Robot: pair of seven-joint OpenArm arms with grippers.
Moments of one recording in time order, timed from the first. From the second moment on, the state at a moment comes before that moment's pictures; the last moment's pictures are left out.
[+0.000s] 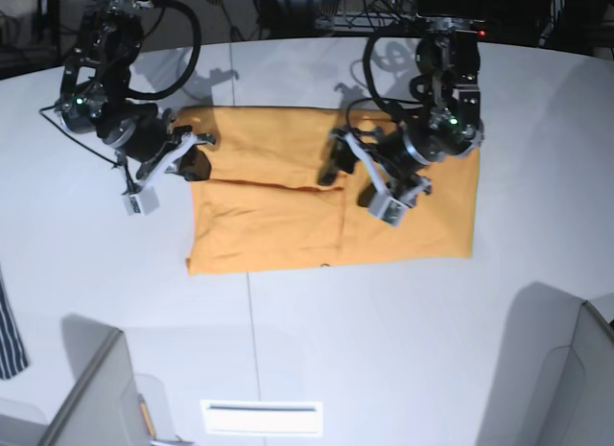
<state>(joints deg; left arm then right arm) 8.8 -2.0 -2.0 97.7 -21.7 -32.5 48.7 -12.5 3.7 15.1 110.0 38.5 16.8 -69.9</state>
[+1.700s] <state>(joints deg) 19.1 -14.6 -47.9 101.8 -21.9 -32.7 48.3 6.1 9.7 7.9 70.4 50.8 17.2 -67.2</state>
